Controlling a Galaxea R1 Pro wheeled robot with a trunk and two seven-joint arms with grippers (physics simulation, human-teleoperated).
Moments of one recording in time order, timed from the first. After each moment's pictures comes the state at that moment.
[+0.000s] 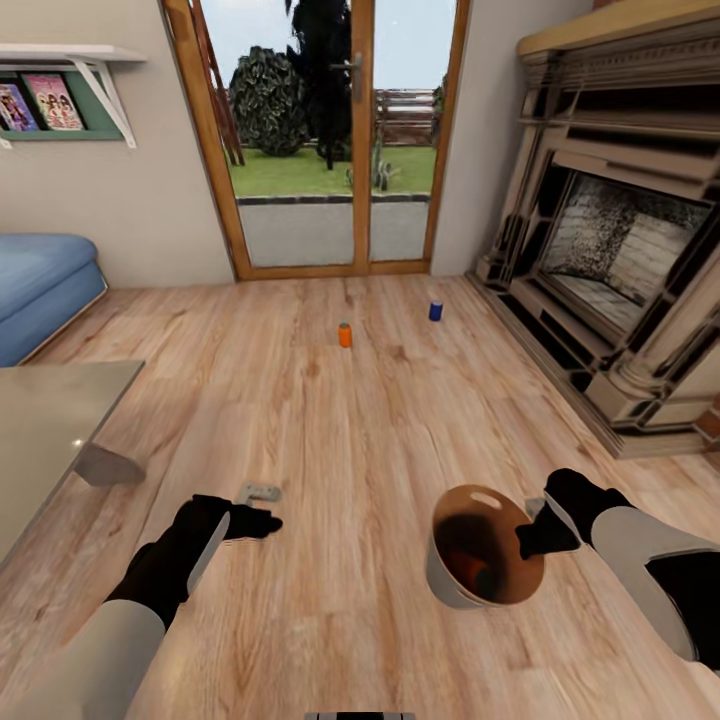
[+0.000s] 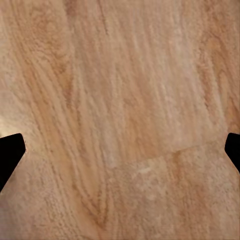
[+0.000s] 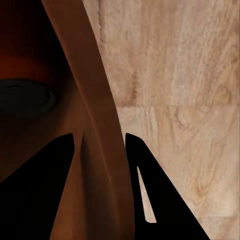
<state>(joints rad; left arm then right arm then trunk) -0.67 0.08 -0.14 -0.89 0.05 0.79 -0.15 -1.08 -0.23 0.26 -0.10 0.10 0.87 0.39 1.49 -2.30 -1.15</state>
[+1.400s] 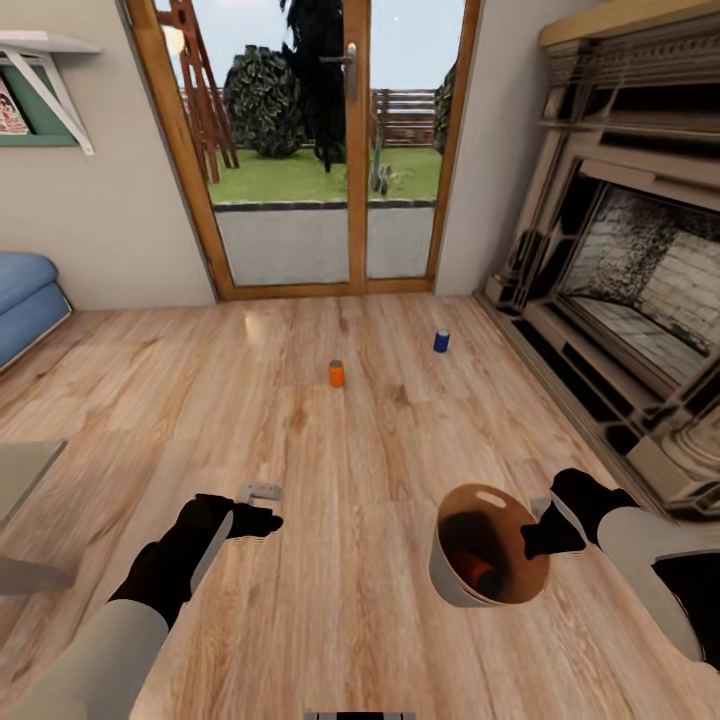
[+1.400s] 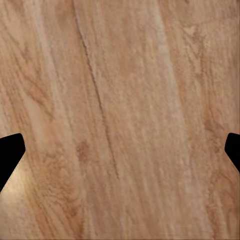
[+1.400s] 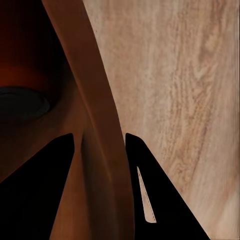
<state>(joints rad) -0.67 0.06 -0.14 -0.90 0.05 0.80 -0.11 -1.08 -0.25 0.26 -0.11 0.10 0.87 0.40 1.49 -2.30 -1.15</state>
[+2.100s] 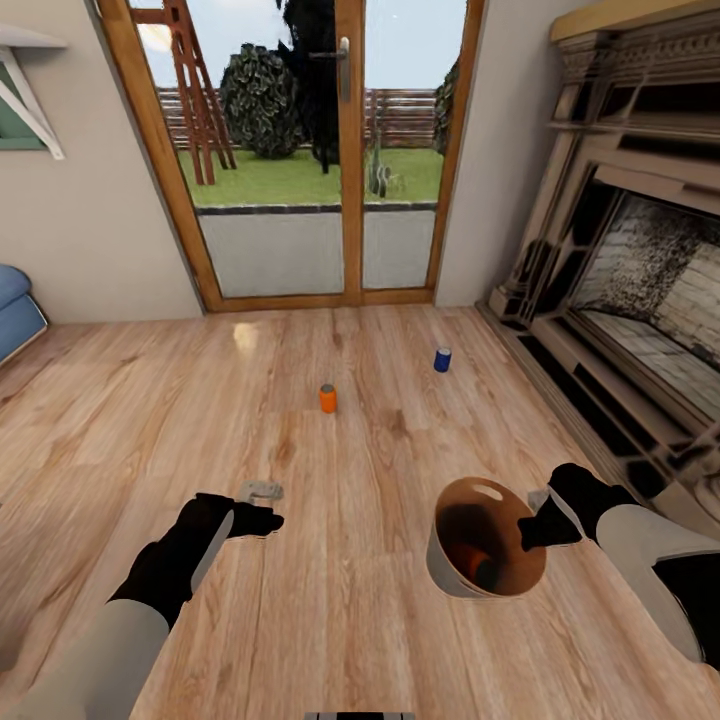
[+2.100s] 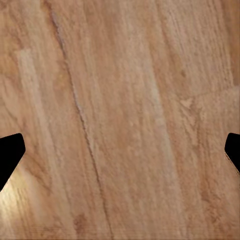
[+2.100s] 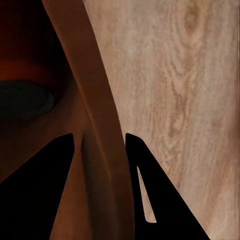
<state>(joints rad) -0.67 0.06 -0.14 -0.90 0.05 0.80 -0.11 -1.08 -0.25 0.26 -0.15 0.10 0.87 0.40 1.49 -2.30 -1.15</state>
